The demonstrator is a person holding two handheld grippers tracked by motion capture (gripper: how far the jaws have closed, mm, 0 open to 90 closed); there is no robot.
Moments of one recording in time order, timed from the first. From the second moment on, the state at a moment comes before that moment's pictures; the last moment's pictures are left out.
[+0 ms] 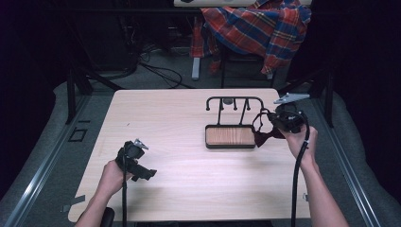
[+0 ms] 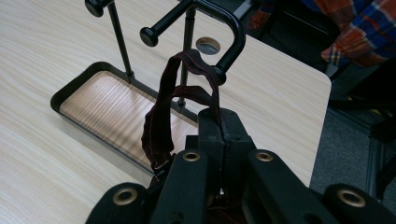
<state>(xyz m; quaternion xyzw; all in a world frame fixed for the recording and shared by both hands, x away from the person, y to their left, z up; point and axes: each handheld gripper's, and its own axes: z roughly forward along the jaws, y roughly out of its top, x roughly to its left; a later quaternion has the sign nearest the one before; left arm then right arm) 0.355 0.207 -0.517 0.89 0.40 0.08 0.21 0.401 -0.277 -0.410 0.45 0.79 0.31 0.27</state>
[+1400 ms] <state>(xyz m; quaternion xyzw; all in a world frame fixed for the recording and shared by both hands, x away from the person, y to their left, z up) 0.357 0.210 -0.518 0.89 0.40 0.08 0.21 0.443 -0.279 -0.422 0.49 0.77 0.30 0.28</state>
